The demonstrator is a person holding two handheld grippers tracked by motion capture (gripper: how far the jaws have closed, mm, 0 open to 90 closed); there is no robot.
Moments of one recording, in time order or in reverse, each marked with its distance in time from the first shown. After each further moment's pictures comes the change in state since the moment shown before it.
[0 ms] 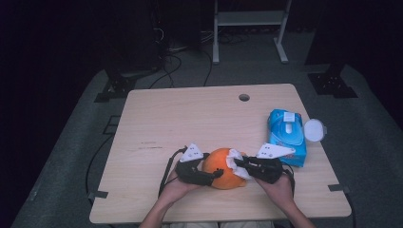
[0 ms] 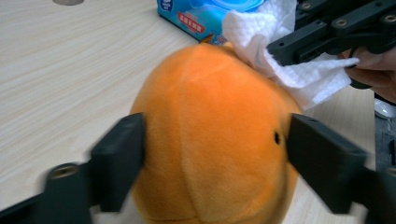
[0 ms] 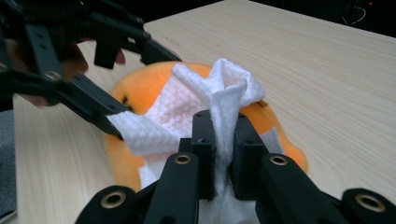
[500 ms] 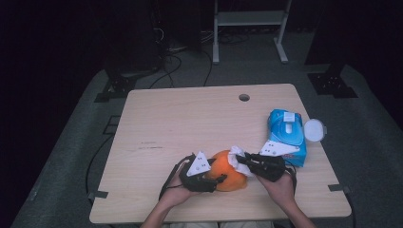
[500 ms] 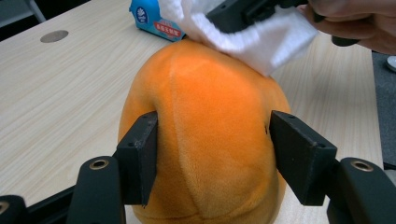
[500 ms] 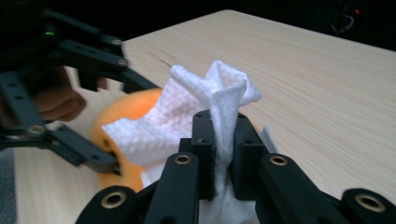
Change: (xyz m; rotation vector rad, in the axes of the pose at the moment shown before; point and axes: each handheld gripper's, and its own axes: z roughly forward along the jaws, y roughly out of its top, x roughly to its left) left arm -0.024 0.001 0.001 0.007 0.011 0.218; right arm -0.001 0.007 -0.008 -0.035 -0.024 0.017
